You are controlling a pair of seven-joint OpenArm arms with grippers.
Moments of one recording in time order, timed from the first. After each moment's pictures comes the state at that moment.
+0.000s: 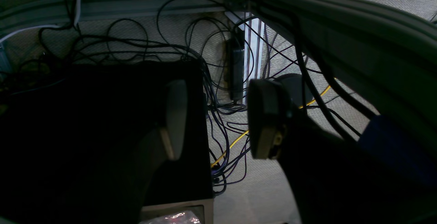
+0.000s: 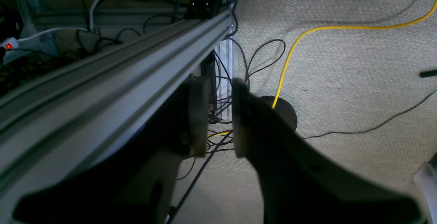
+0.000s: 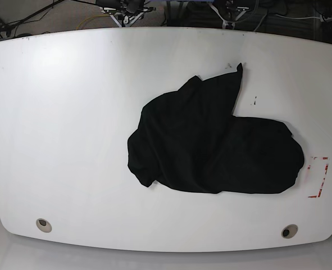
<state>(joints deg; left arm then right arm) 3.5 -3.1 -5.3 3.4 6.1 -9.9 -6.0 -6.5 -2.5 28.3 19.4 -21.9 21.3 -3.5</state>
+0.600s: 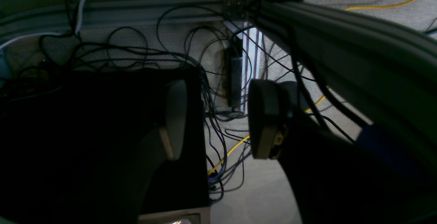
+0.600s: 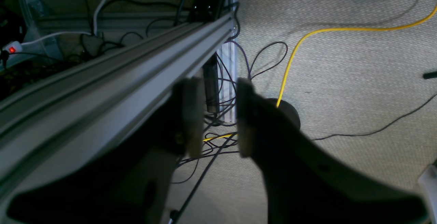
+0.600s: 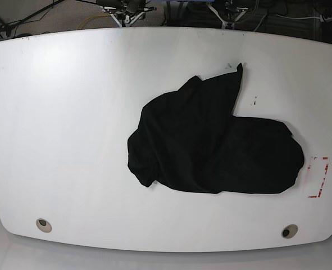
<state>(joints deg) 2.6 -2.6 -5.7 2.6 6.0 -9.9 -7.9 -6.7 -2.5 28.7 18.7 -21.9 21.4 -2.0</state>
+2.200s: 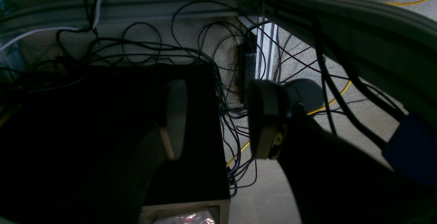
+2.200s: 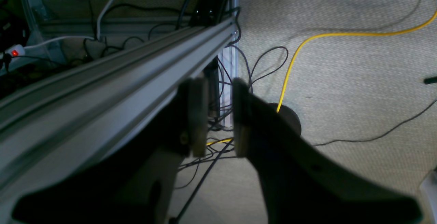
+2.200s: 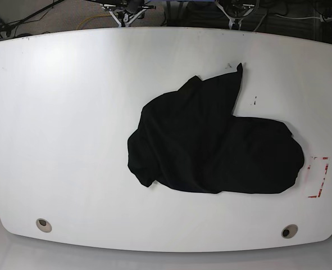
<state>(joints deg) 5.4 -5.0 -5.9 5.7 6.3 -10.1 -7.5 -8.1 -2.3 28.4 19.0 -21.9 22.0 1.1</state>
